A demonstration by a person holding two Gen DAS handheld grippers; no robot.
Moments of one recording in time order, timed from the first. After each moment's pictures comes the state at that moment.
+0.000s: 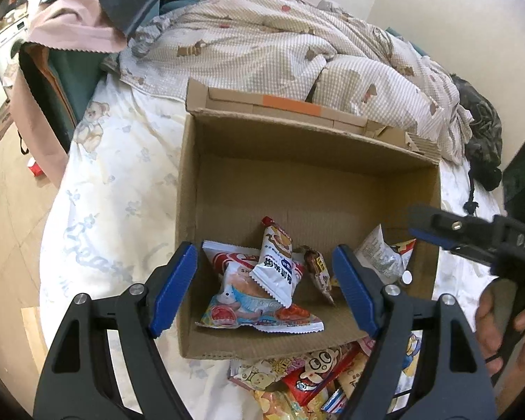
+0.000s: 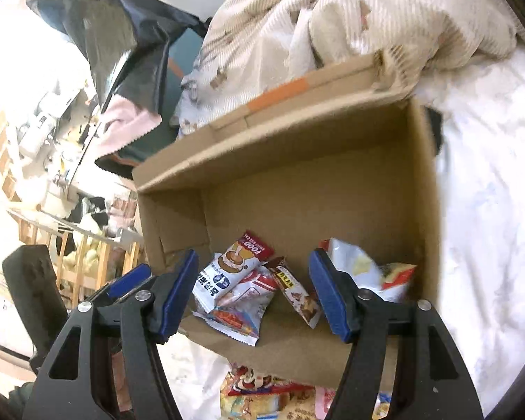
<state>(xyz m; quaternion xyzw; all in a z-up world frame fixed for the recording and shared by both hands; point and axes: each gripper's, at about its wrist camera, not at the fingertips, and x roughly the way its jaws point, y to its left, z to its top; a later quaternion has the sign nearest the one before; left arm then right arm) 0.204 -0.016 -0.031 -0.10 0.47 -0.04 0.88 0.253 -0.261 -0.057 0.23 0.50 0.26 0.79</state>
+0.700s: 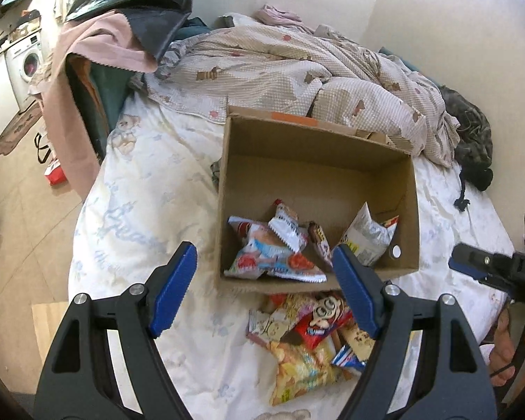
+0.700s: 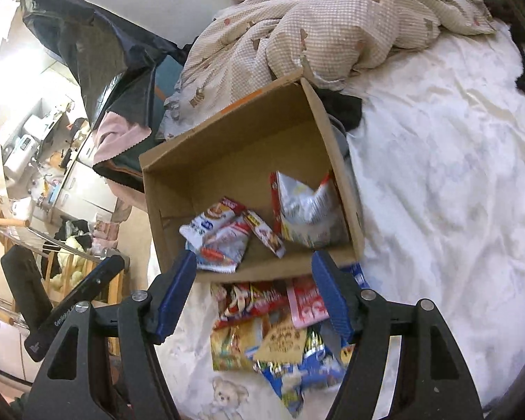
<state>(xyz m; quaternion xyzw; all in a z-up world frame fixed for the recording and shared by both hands) 0.116 0.000 -0.001 -0.09 0.42 -0.03 0.90 0.141 -0.309 -0.036 0.24 0.48 0.19 0.82</state>
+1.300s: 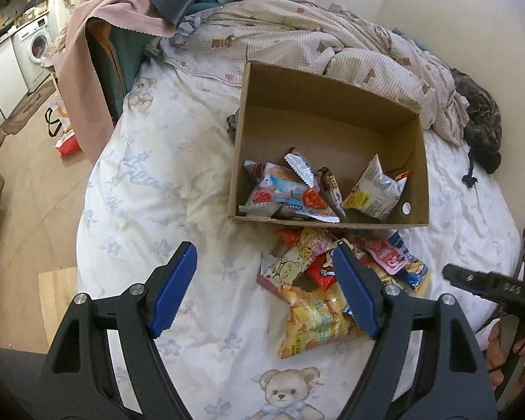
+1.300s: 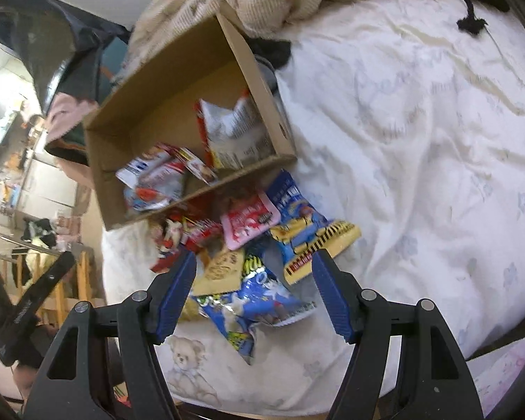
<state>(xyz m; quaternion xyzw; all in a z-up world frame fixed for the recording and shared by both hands) 0.074 0.000 -0.025 -0.09 0.47 -0.01 0.88 0.098 -0.320 -0.089 0.21 0.57 0.10 0.79</state>
